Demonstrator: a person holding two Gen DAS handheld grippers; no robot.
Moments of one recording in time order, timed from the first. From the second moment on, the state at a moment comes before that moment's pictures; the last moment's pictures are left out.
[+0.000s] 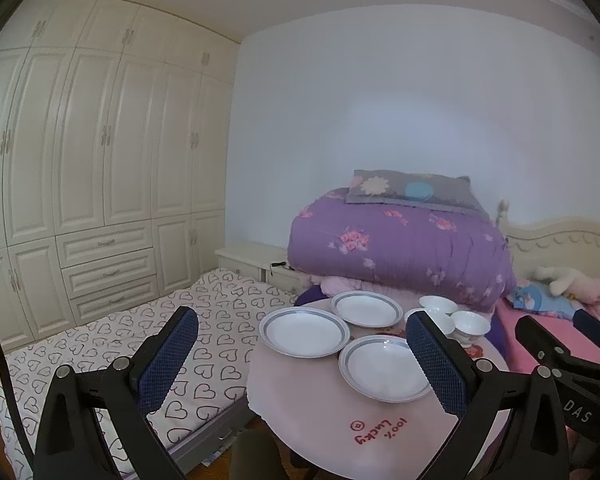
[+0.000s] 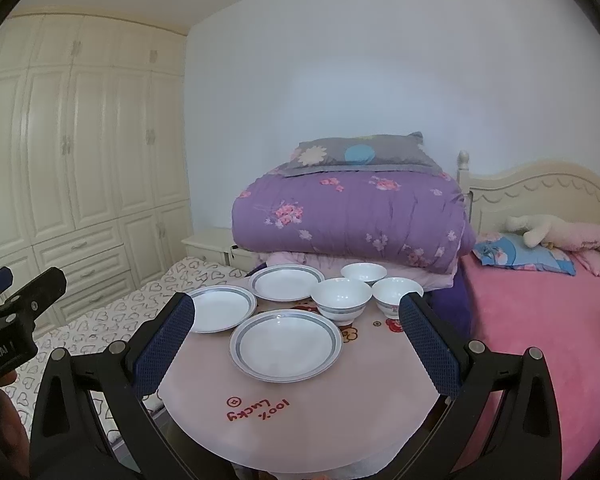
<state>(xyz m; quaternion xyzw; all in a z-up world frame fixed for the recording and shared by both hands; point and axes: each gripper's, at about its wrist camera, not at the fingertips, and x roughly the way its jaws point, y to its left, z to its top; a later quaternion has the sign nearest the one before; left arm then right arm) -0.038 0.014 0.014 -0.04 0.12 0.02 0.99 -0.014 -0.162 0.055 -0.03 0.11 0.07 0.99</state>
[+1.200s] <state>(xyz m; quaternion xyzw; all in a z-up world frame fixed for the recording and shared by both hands) 0.023 0.005 -0.003 -0.02 0.16 0.01 0.99 0.029 -0.153 0.037 -0.06 0.14 0.09 0.98</state>
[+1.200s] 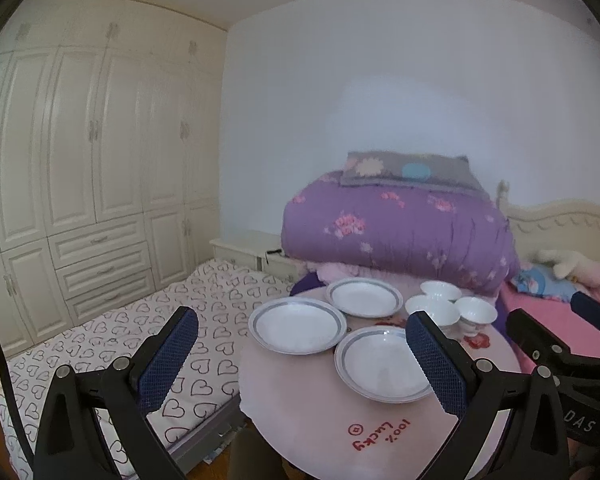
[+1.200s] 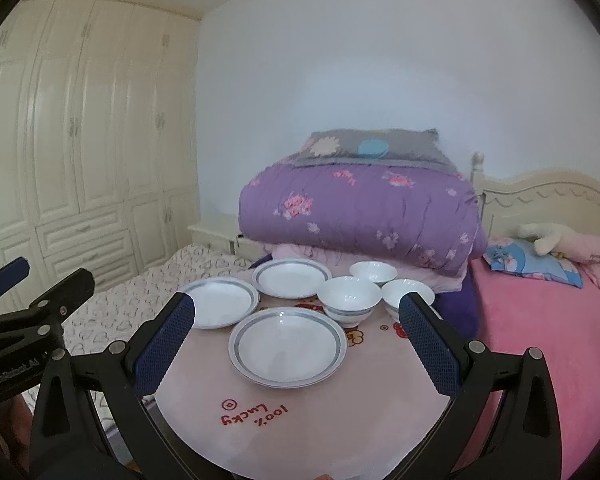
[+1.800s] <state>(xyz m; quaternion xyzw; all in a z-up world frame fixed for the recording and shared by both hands) 0.240 0.016 -0.052 -0.04 0.35 -0.02 0.94 0.194 -0.185 -0.054 -0.06 0.34 0.09 0.94</state>
